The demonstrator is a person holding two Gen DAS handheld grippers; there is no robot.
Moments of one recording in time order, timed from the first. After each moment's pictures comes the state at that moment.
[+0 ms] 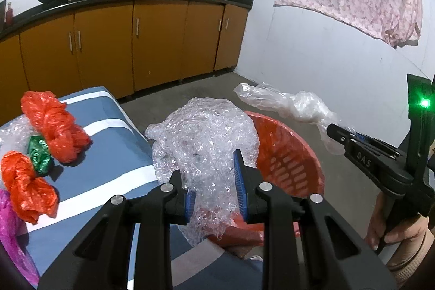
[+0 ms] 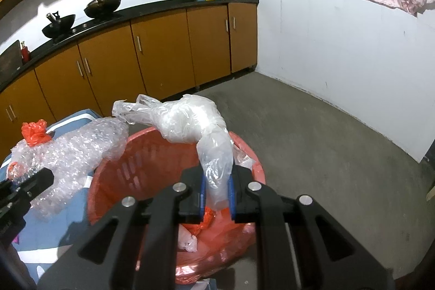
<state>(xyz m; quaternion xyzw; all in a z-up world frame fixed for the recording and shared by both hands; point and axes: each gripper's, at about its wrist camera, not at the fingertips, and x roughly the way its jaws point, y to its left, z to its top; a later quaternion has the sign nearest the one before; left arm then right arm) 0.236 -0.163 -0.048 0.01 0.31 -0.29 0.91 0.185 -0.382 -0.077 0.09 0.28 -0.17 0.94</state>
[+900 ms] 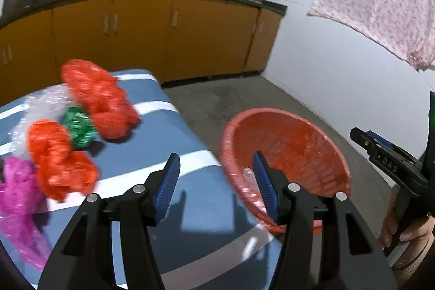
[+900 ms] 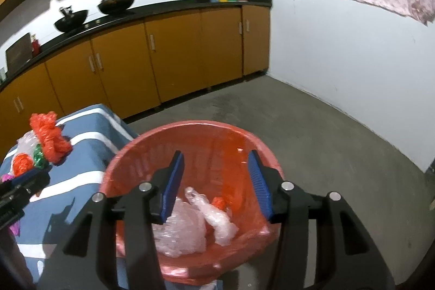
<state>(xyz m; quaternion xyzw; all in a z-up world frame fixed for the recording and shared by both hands) 0.234 -0.091 -0.053 -0.04 0.32 -0.21 0.92 0.190 -0.343 -0.073 0.06 0.27 -0.13 0.95</state>
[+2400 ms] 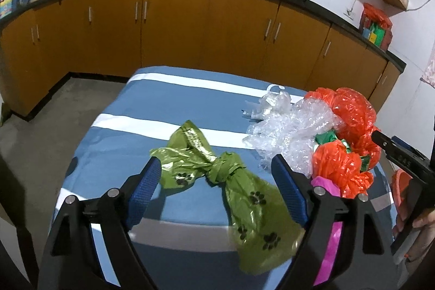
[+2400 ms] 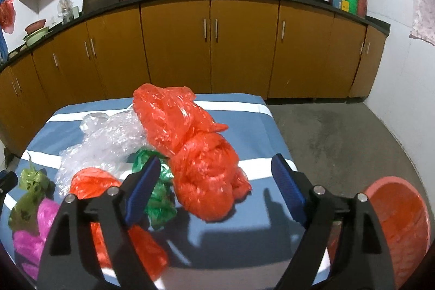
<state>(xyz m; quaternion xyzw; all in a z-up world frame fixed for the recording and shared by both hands) 0.262 0.198 -0.089 -0.12 0.33 0.07 0.93 0.370 -0.072 -0.091 -0.03 0.31 0.08 0.95</state>
